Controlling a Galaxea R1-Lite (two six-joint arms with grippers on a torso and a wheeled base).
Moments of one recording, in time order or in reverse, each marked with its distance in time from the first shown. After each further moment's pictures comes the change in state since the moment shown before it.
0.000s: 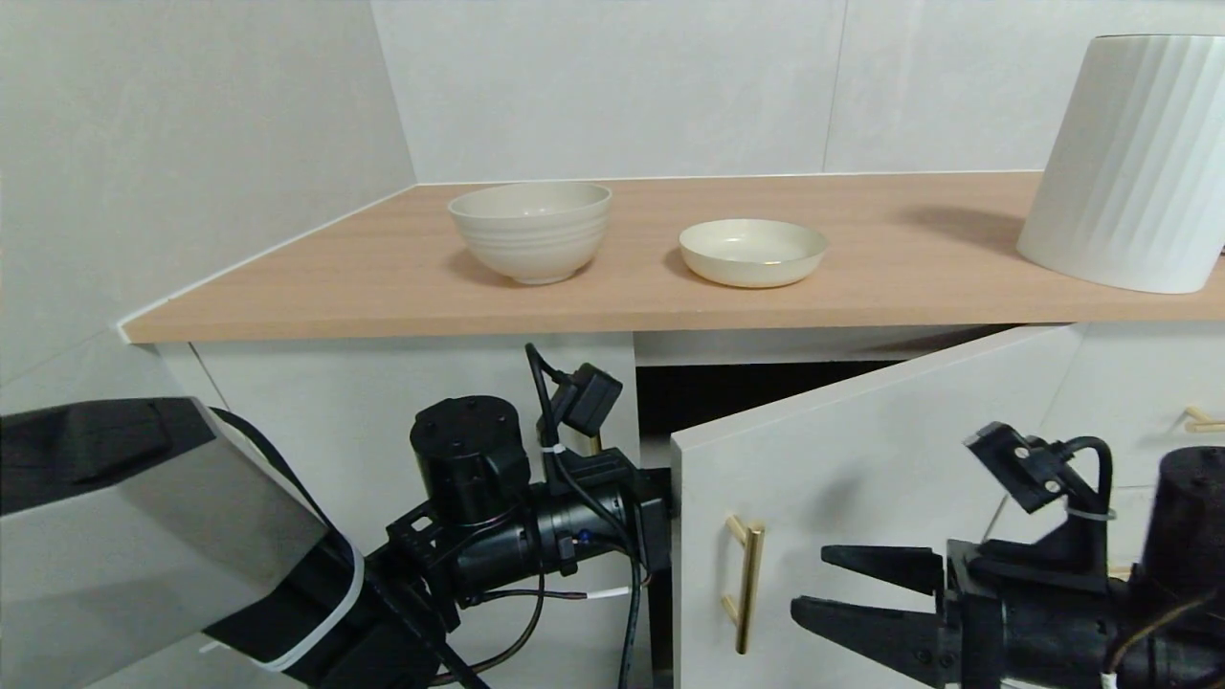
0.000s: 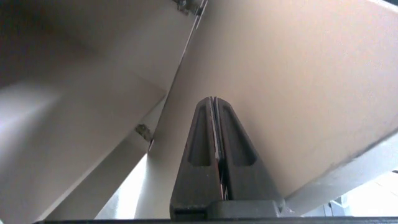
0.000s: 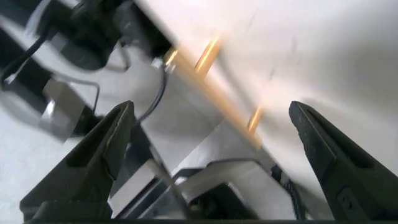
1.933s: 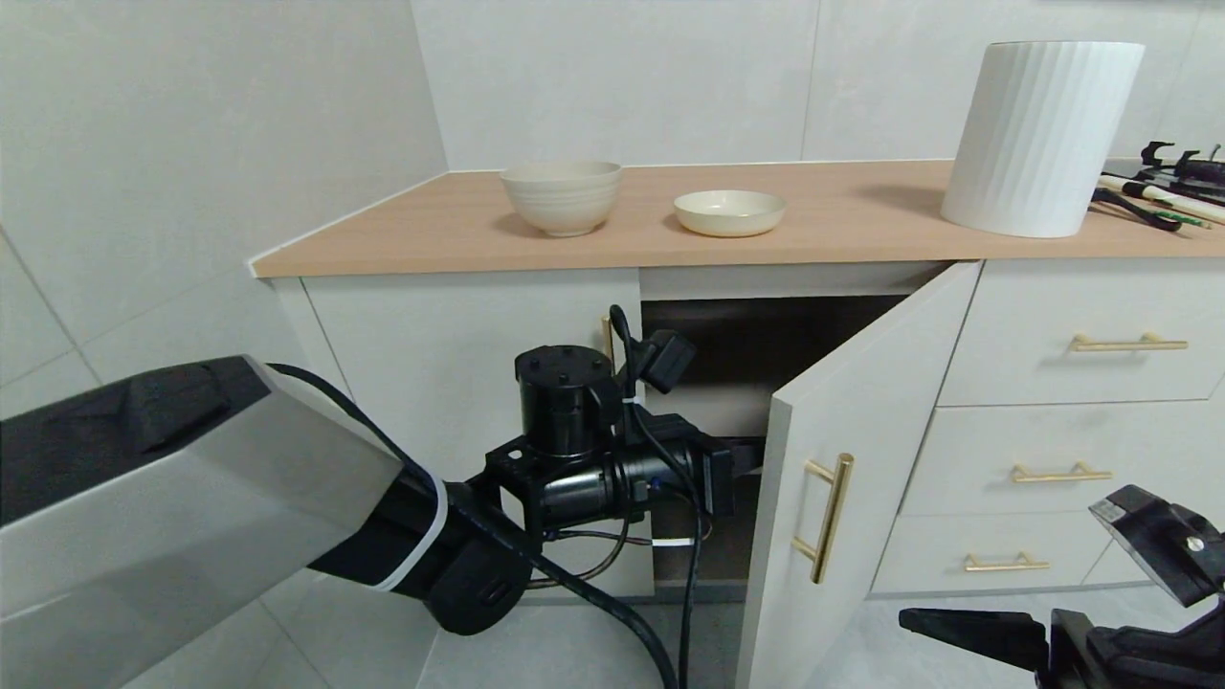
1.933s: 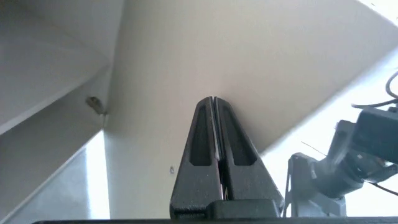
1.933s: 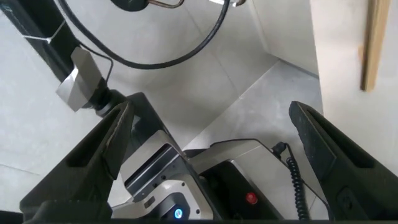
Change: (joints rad) left arm -0.031 0.090 -0.339 0.331 0.007 -0.006; right arm 0.001 -0.218 0.158 0.052 0.003 -0.033
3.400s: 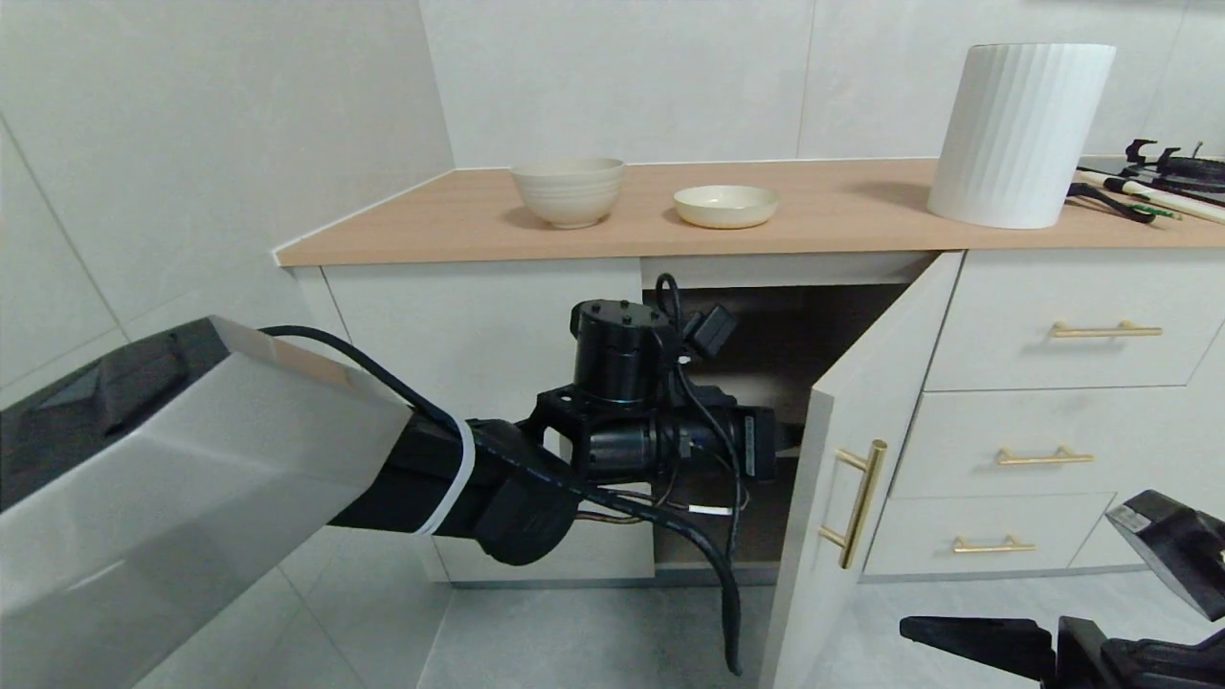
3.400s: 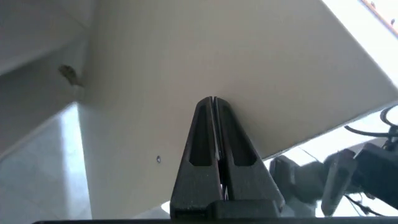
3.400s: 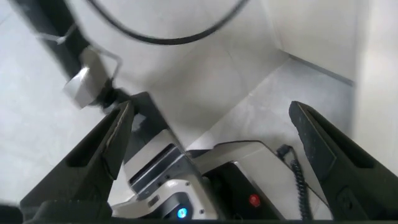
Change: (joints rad) left arm -0.053 0.011 -0.265 0.374 0.008 -0.059; right arm 0.039 -0.039 0.001 0.000 0.006 0.001
